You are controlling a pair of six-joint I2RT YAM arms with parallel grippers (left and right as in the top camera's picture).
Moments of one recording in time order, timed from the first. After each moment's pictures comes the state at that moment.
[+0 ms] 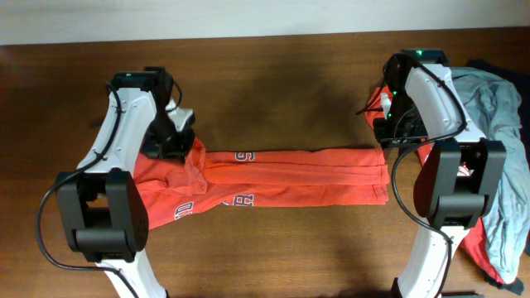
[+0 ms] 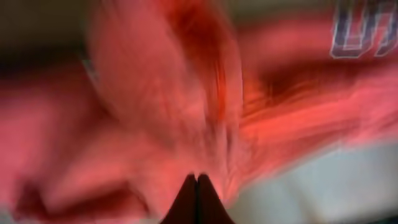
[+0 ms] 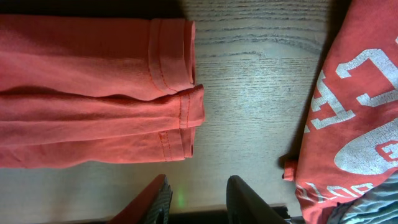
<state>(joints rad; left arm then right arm) -0.05 2.01 1.67 -1.32 0.13 0.12 -0.04 2.15 1.84 -1.58 0.09 0.01</state>
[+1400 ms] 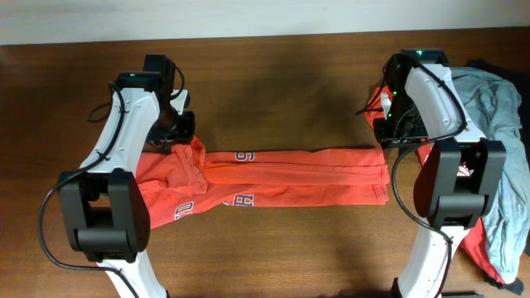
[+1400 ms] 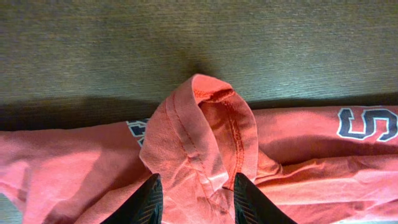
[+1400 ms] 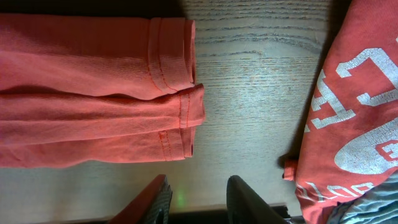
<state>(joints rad) -0.07 2.01 1.67 -1.16 0.05 -0.03 -0.04 2.15 1.84 -1.58 0.09 0.01</state>
